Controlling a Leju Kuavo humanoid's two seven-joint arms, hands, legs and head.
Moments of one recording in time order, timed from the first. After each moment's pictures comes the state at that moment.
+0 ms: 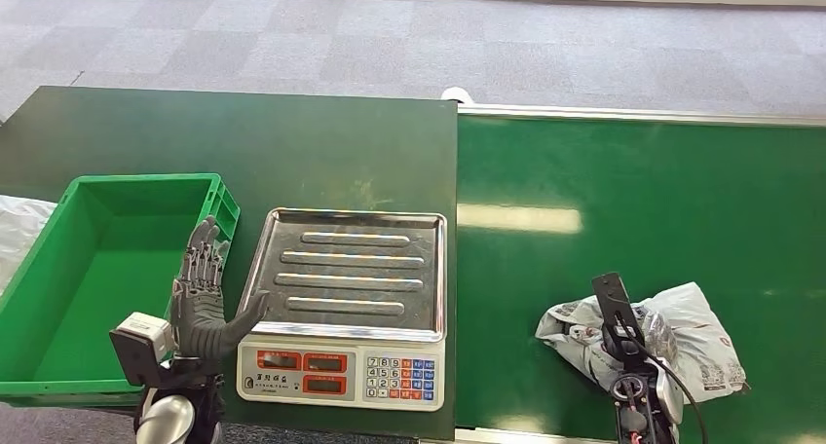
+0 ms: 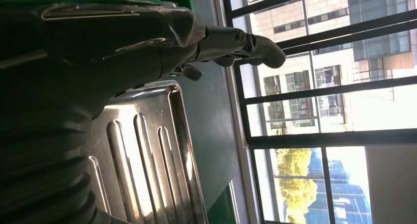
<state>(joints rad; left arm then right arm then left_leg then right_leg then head) 0.01 -0.16 -0.01 -1.54 -0.10 0.05 -0.57 -0.34 0.06 -0.37 -0.78 0.97 -0.14 0.10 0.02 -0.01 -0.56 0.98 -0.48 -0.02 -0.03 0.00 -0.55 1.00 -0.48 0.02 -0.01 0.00</state>
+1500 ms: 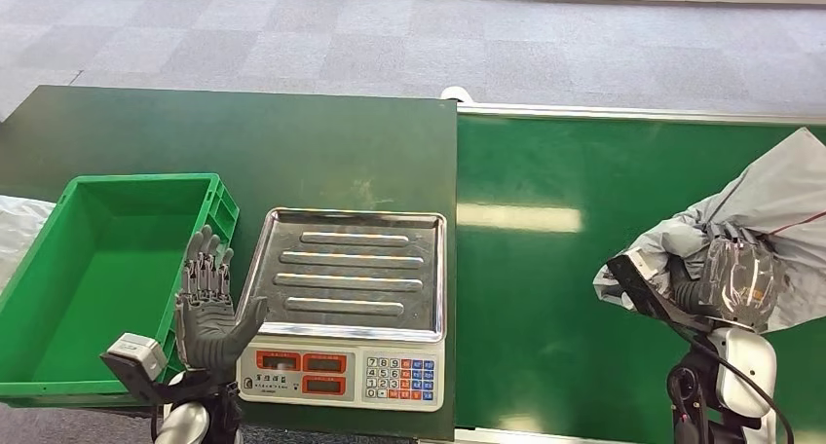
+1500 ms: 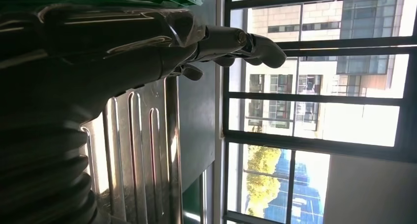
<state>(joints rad) 0.02 -0.21 -0.03 -1.47 0.04 0.04 -0.69 -0.20 -0.12 -0.13 -1.38 1.26 -0.34 -0.08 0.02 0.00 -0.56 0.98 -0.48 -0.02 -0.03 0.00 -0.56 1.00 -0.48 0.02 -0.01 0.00</state>
